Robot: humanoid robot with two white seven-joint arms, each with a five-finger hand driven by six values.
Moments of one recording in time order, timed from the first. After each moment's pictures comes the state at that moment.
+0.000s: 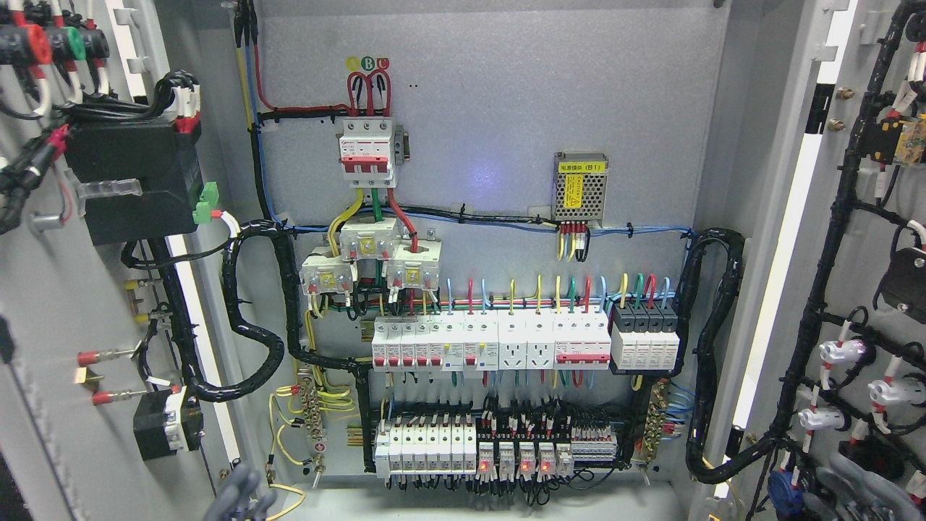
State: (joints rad) left arm 0.17 -0.06 0.01 -1.93 0.19 -0.77 -0.18; right arm 0.31 -0.40 -0.20 -2.05 -0.70 -0.55 0.42
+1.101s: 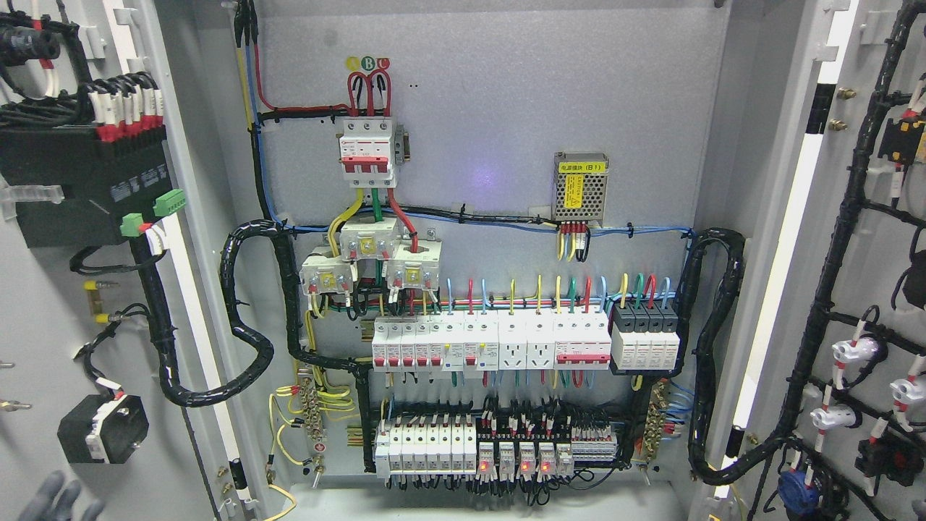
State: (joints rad) left arm 0.17 0.03 0.30 -1.85 0.36 -0.77 -0.18; right arm 0.37 -0.38 -0.35 -2.00 -0.81 -0.54 0.42
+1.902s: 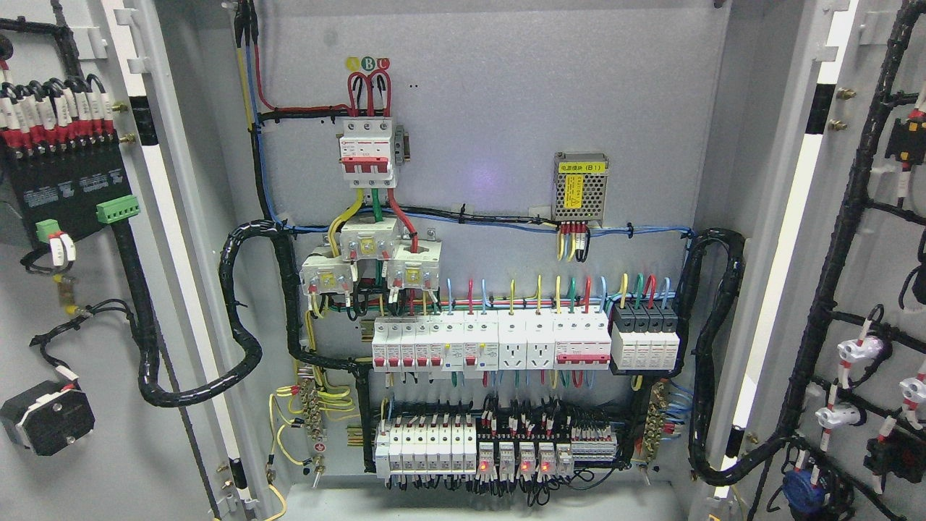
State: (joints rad) left arm 0.06 0.22 0.44 -1.60 0.45 -0.77 -0.16; right arm 0.40 -0.35 -0.41 -2.00 -0.84 -0.54 0.42
